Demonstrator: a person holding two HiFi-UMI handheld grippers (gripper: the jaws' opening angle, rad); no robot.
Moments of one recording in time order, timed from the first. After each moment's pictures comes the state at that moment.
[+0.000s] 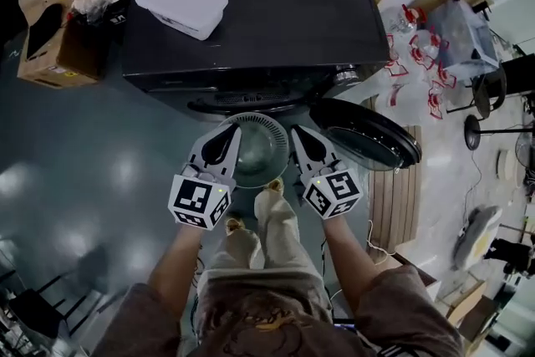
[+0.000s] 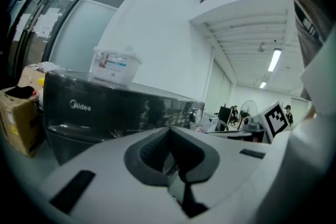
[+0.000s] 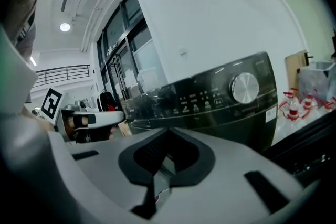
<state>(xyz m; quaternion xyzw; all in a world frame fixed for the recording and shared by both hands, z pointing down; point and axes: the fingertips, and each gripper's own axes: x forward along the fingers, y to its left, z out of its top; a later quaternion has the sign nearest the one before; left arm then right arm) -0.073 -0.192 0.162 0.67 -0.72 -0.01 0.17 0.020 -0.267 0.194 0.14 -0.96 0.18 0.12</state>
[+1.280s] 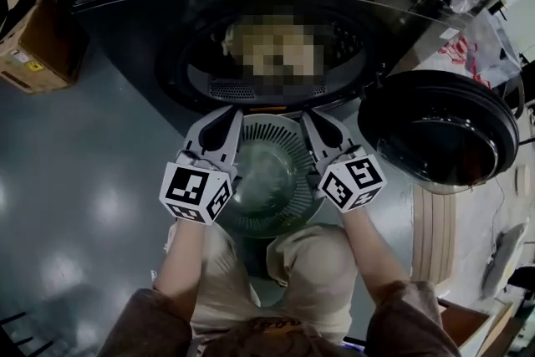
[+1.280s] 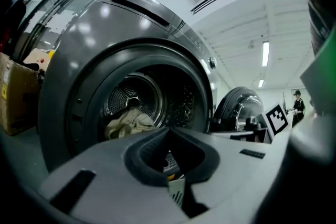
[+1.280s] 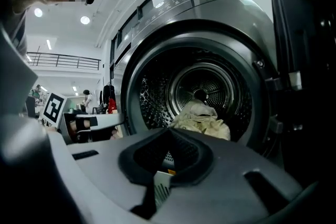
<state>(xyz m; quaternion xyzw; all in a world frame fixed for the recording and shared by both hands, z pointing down) -0.123 -0.205 0.474 0.67 -0.74 -0.06 0.07 -0.026 -0.292 0.496 0.13 -0.98 0.10 0.06</state>
